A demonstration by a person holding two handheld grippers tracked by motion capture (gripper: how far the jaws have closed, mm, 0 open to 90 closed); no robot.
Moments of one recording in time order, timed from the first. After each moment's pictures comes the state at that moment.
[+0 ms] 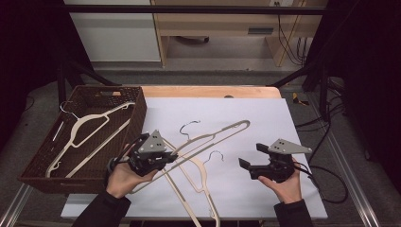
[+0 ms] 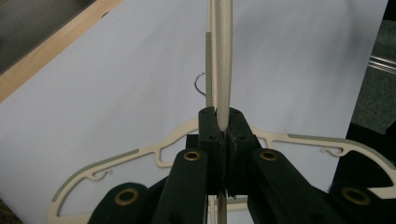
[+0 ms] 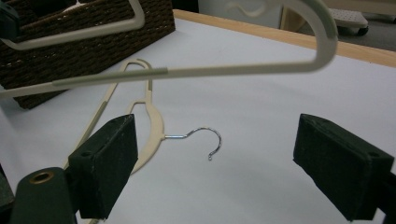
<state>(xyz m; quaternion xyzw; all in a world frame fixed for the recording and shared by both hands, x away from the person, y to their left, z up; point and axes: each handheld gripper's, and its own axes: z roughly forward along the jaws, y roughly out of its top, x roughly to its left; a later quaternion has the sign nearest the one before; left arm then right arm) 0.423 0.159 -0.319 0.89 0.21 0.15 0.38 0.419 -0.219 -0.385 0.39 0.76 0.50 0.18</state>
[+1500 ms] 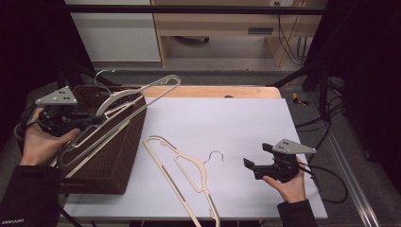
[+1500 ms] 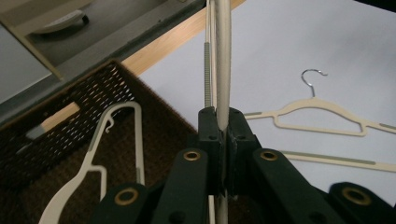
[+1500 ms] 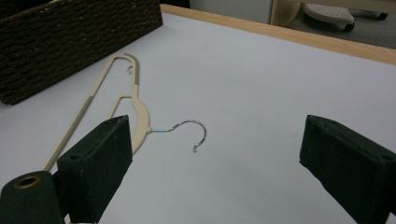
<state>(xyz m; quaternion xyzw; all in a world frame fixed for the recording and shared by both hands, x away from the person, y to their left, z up) 0.471 0.340 -0.252 0.84 0.32 0.20 0.38 0.419 -0.228 -0.388 0.40 0.75 0.49 0.19</state>
